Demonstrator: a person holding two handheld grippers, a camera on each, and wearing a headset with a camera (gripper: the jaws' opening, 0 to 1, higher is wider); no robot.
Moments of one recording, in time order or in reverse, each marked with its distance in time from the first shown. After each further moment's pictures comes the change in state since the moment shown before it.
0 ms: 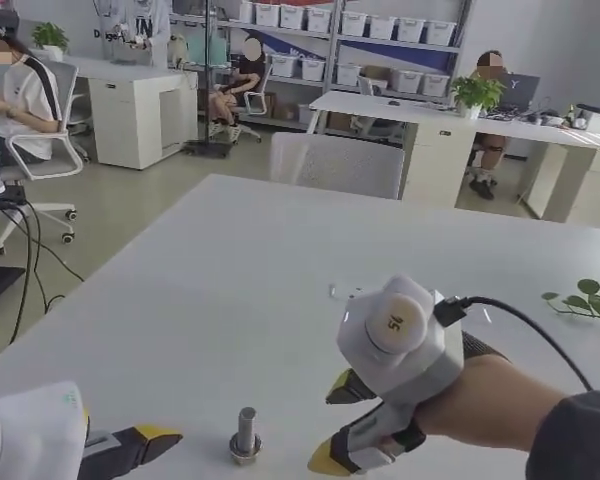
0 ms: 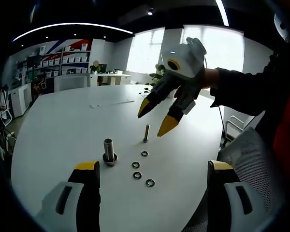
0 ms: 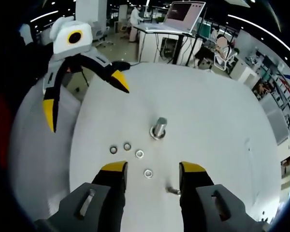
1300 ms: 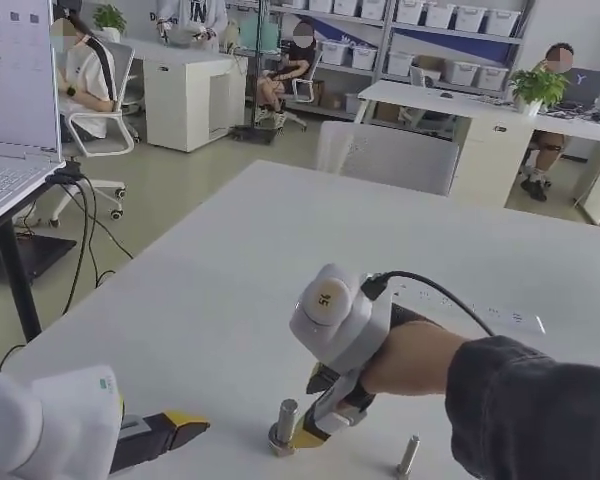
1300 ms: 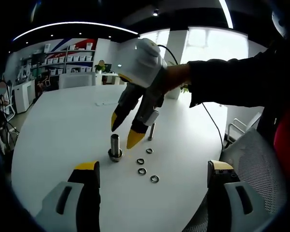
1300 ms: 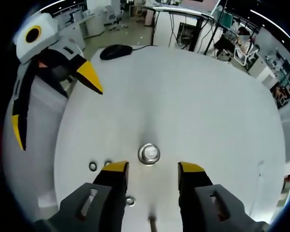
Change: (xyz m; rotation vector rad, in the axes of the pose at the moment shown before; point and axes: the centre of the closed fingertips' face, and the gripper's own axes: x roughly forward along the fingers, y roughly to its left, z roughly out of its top) left arm -0.006 0.010 -0.006 -0.030 -0.012 0.030; right arm 0.077 -0.025 0.033 -0.093 0.137 0.120
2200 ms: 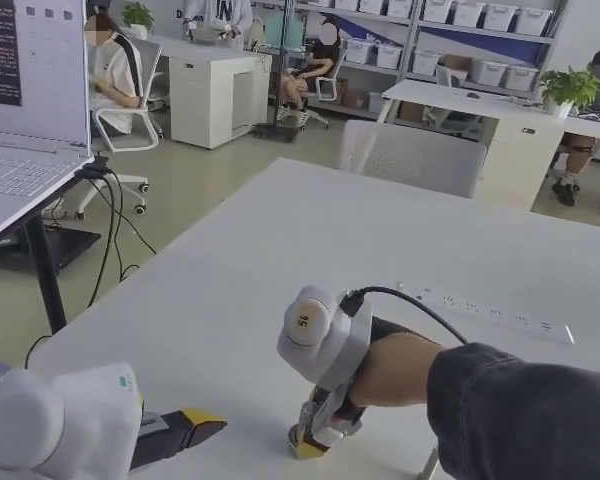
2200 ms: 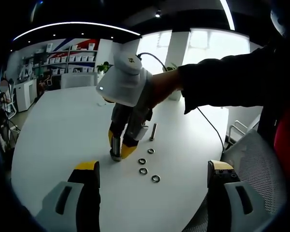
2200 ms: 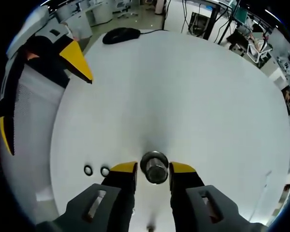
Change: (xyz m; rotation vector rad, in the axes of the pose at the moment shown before) left arm -0.002 0.002 0.000 -0.014 -0.012 0.012; right arm 0.042 0.010 0.000 -0.054 0.126 0.085
